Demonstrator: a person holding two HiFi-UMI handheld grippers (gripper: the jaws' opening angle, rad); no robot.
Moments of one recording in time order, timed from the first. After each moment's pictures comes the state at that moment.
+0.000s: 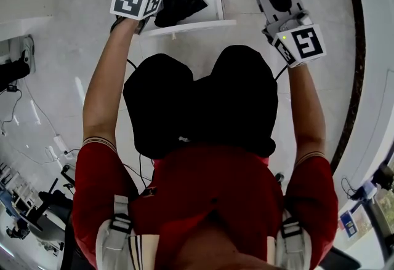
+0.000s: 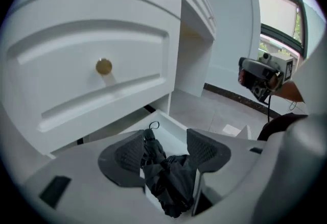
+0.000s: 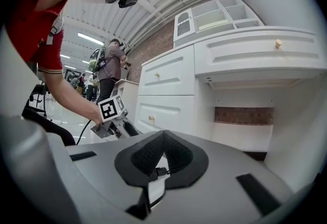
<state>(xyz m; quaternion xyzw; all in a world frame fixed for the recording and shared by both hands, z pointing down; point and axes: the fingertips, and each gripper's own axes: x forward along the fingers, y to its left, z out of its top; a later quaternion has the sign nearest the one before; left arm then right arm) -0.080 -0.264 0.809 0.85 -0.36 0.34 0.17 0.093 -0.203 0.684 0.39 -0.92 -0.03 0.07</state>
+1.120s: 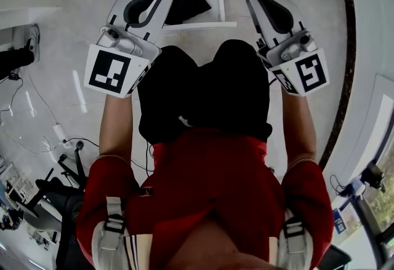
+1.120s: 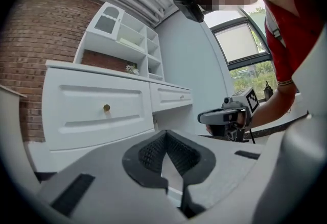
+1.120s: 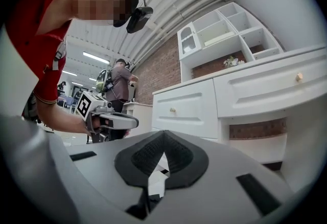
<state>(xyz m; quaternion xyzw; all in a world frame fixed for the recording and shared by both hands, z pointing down) -0.075 -0.155 0.547 0.92 -0.38 0.07 -0.04 0.043 -0.152 0.547 0.34 -0.94 -0.02 -0.01</state>
